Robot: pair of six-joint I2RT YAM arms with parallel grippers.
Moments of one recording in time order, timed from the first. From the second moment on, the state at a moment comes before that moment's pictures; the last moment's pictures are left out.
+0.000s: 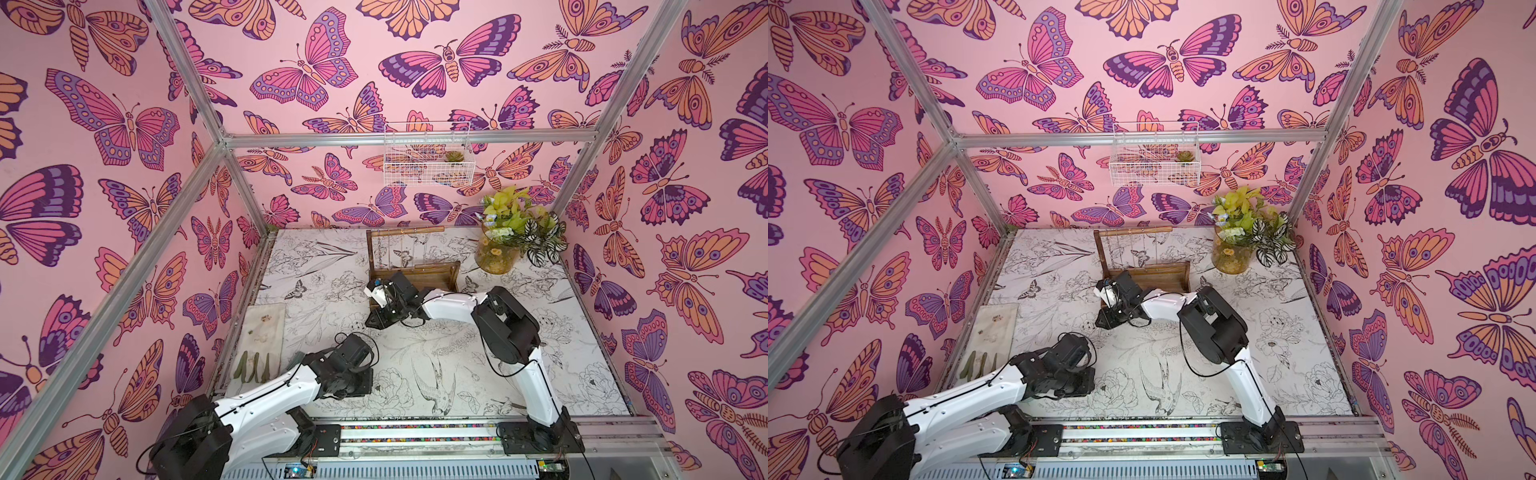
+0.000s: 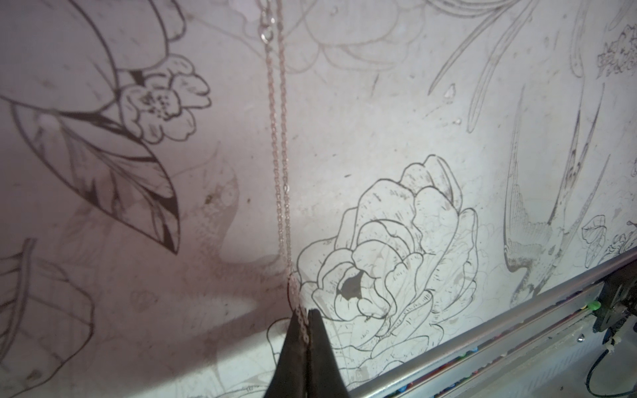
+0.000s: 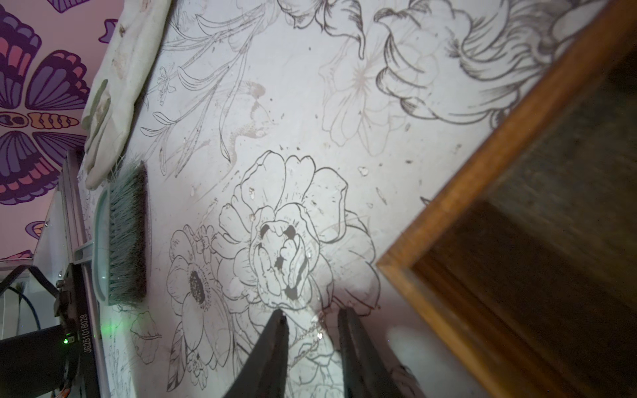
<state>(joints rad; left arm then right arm) -0.76 1.05 0.43 -0.58 0.18 -0.77 0.81 2.22 1.50 -0.17 -0.47 0.34</state>
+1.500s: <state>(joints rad) -0.67 0.95 0.65 -0.78 0.11 -0.62 0.76 2.05 1.44 -0.23 -0.48 0.39</state>
